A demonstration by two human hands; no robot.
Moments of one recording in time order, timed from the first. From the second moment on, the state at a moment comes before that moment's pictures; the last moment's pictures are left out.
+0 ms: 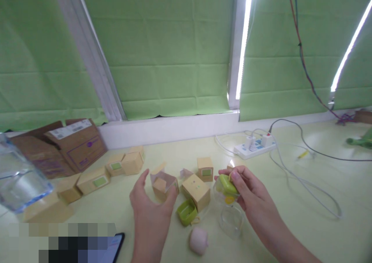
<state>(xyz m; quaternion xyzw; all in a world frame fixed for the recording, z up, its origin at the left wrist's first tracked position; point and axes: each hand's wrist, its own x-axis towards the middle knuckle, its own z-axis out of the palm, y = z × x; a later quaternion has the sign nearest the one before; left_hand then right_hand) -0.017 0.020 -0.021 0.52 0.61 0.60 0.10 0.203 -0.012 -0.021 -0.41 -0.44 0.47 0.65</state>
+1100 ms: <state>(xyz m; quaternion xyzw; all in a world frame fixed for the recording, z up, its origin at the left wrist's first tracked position) 0.030 -0.027 -0.001 0.67 0.42 0.52 0.32 0.195 -0.021 -0.015 -0.36 -0.46 0.50 0.64</state>
